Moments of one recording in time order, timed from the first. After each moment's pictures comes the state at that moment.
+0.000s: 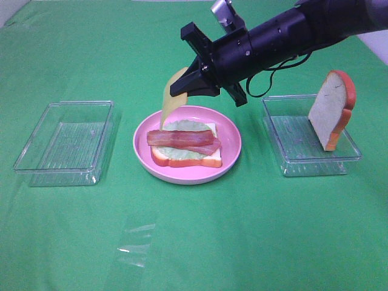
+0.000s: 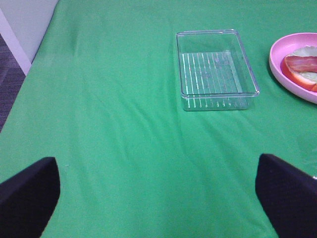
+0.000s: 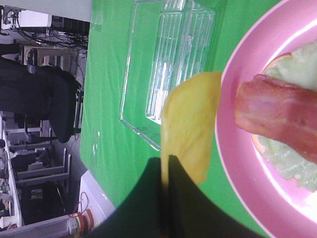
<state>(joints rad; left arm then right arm) 0.00 0.00 -0.51 0.02 1.08 -0.01 0.31 2.06 -1.42 1.17 0.84 -0.54</state>
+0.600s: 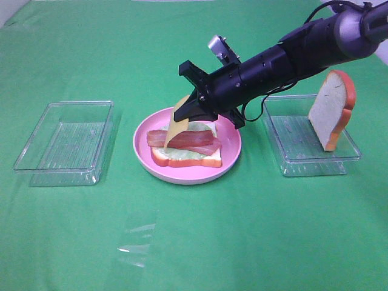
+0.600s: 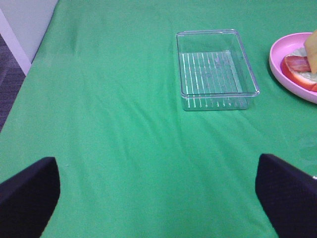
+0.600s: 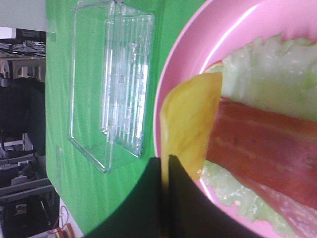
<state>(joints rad) 0.00 0.00 -0.51 0.02 1.08 -0.01 0.32 2.18 -1.42 1.19 0.75 -0.59</state>
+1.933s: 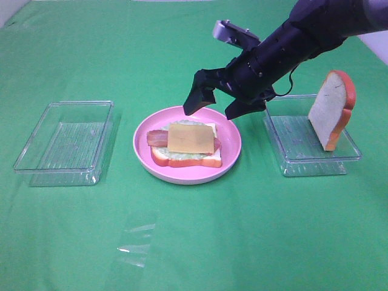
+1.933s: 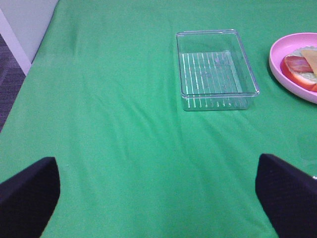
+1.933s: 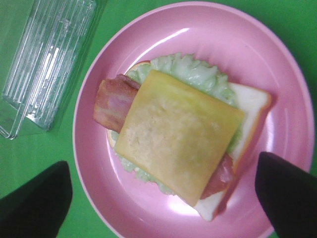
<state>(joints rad) 0.00 0.00 -0.51 0.02 1.08 -0.01 0.32 2.04 -1.42 0.70 0.68 -0.52</state>
